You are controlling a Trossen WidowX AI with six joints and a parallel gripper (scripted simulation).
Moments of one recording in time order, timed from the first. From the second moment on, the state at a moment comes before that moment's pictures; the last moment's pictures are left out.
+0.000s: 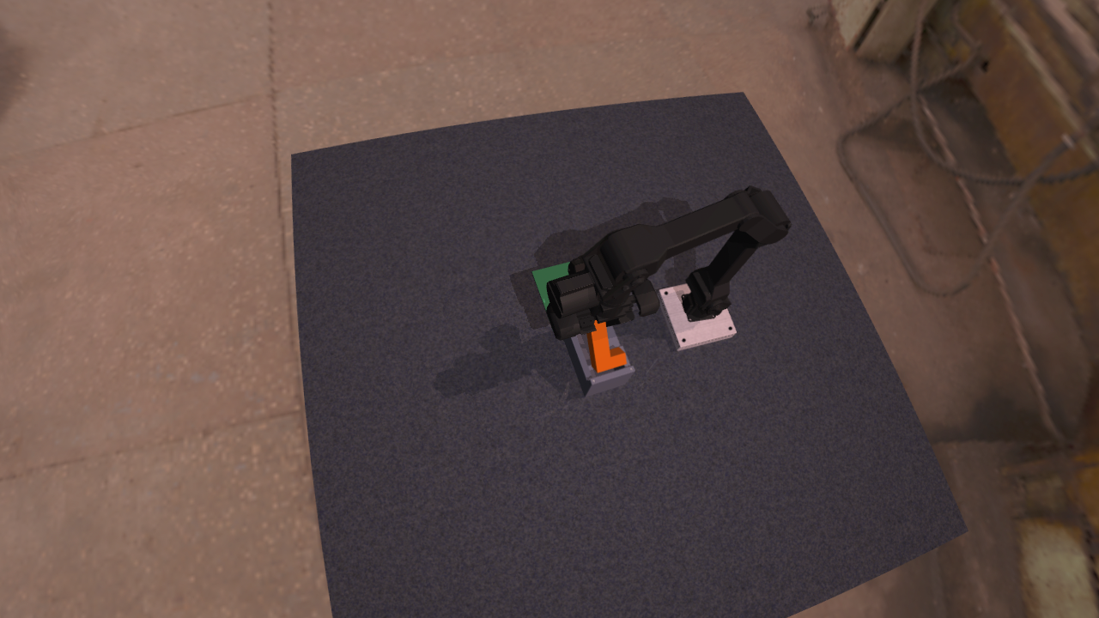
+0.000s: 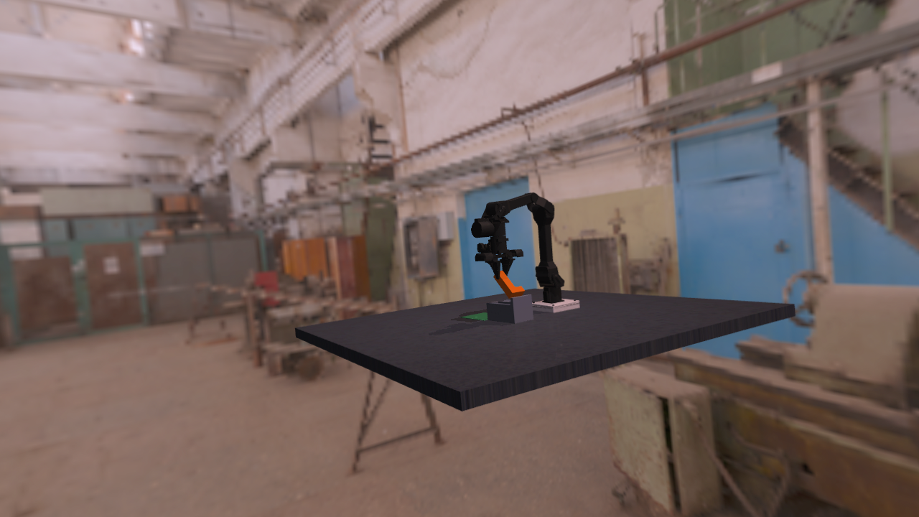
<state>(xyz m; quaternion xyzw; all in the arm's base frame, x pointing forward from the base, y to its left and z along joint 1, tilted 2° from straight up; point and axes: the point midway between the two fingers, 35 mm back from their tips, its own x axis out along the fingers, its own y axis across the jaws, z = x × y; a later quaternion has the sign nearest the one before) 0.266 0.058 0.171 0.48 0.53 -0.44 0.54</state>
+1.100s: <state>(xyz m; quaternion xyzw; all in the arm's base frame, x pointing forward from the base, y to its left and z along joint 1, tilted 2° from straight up) 0.270 -0.033 0.172 0.48 0.53 -0.45 0.54</state>
